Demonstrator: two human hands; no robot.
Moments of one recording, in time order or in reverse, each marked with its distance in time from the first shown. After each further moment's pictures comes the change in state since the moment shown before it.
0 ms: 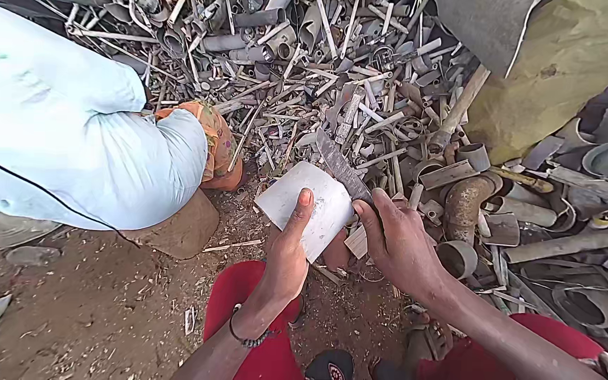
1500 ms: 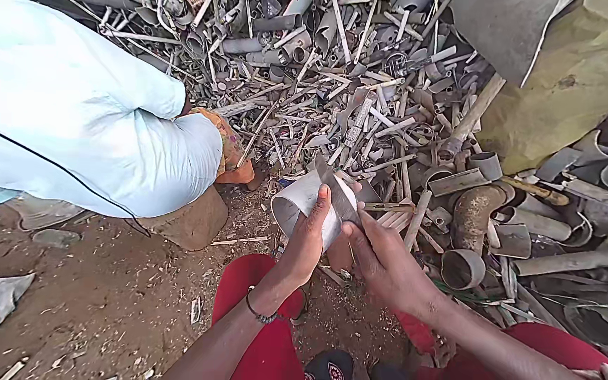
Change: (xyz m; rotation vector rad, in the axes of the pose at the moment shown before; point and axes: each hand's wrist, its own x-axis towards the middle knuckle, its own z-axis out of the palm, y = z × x) left_hand 0.008 -0.007 -0.005 0.090 -0.198 -0.134; right_hand -0.010 -0.019 0.001 0.436 -0.392 0.171
